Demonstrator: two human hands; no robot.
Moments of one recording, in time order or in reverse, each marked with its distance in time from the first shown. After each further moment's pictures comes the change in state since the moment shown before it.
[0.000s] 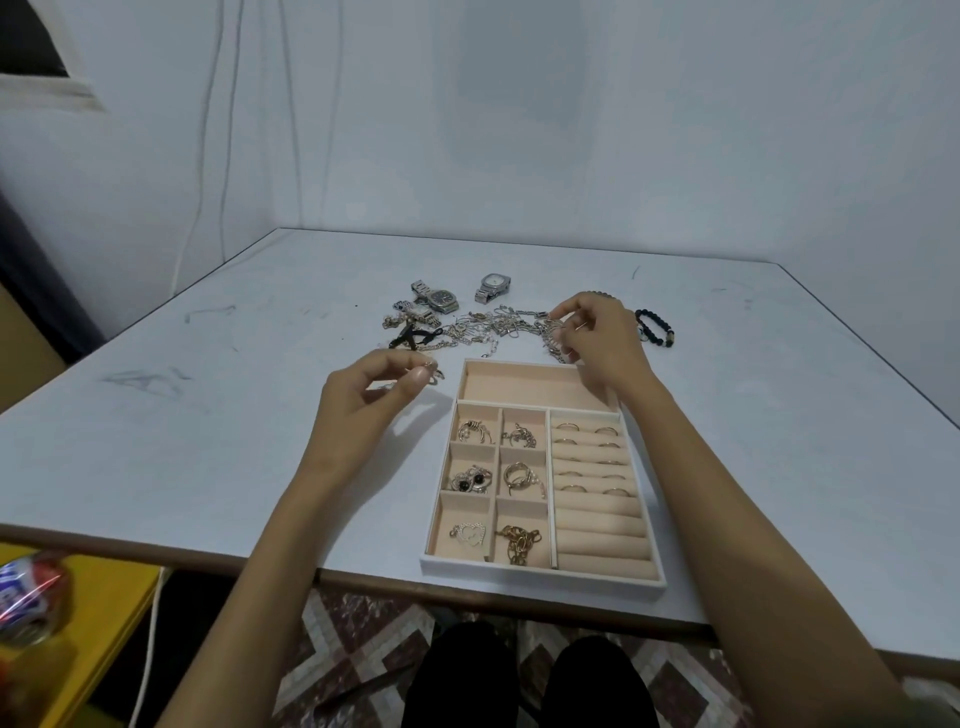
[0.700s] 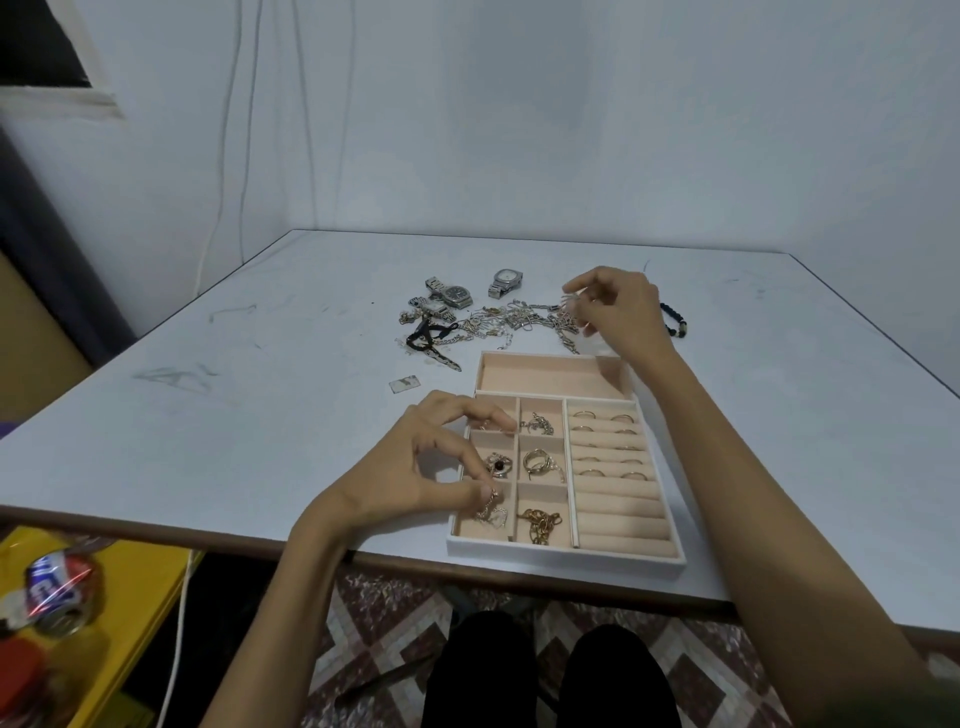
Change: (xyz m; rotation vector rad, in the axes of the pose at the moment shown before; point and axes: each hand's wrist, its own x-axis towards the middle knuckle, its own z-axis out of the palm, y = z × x) left_hand -0.033 0.007 -0.007 0.265 -0.630 0.112; right_hand -0.002 -0.019 -0.009 -0.004 0.040 -0.095
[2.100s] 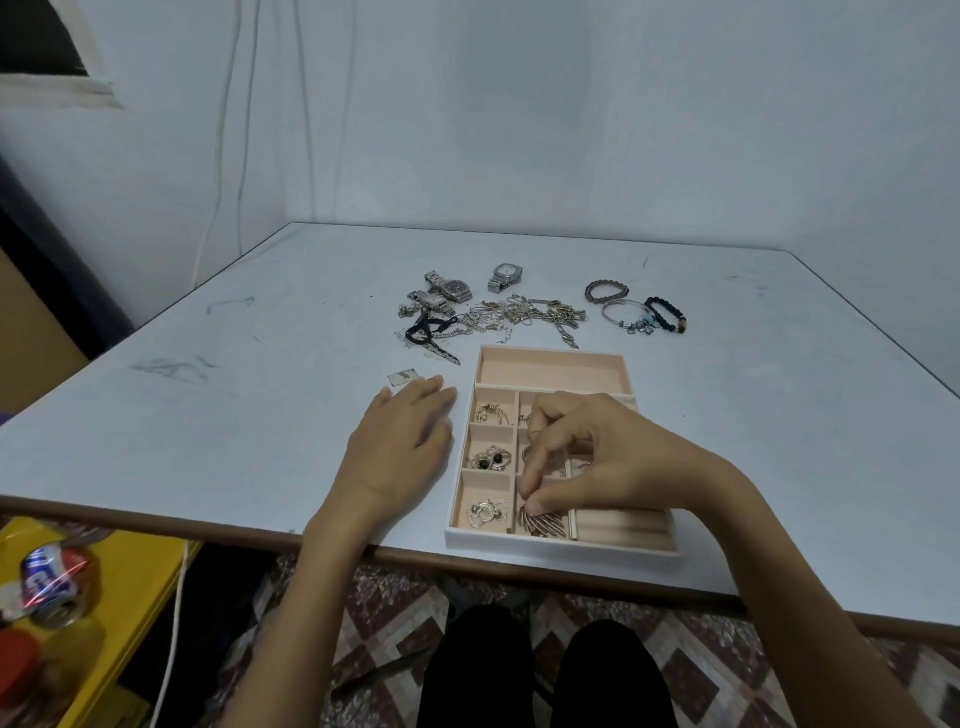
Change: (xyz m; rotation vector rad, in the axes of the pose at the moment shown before) left_hand 0.012 -0.026 0.007 0.596 0.284 -0.266; right_hand -0.122 -0.050 -0.014 -0.075 -0.796 -0.177
